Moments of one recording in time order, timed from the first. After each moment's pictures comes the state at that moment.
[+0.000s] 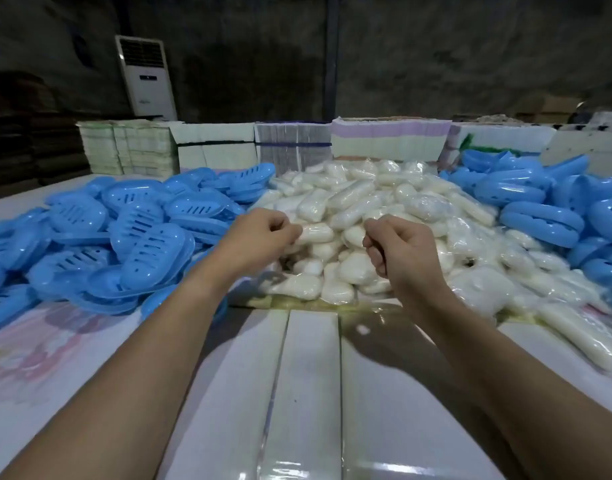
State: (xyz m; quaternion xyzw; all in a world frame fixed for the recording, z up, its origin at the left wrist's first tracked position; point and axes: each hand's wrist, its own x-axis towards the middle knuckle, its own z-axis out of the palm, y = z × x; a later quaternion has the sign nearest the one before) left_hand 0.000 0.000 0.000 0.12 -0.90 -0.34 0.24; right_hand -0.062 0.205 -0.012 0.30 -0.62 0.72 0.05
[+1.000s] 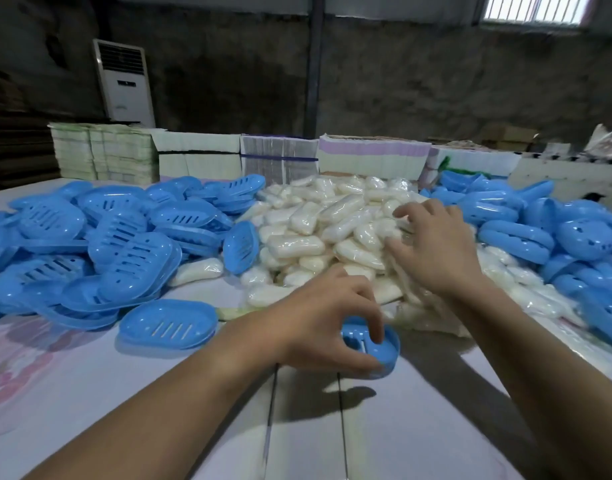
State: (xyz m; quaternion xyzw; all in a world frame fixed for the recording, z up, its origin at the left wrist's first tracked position) left_hand 0.041 0.084 -0.006 -0.23 -0.95 -0.19 0.12; right_hand -0.102 0.242 0.015 0.23 -0.91 0.19 0.29
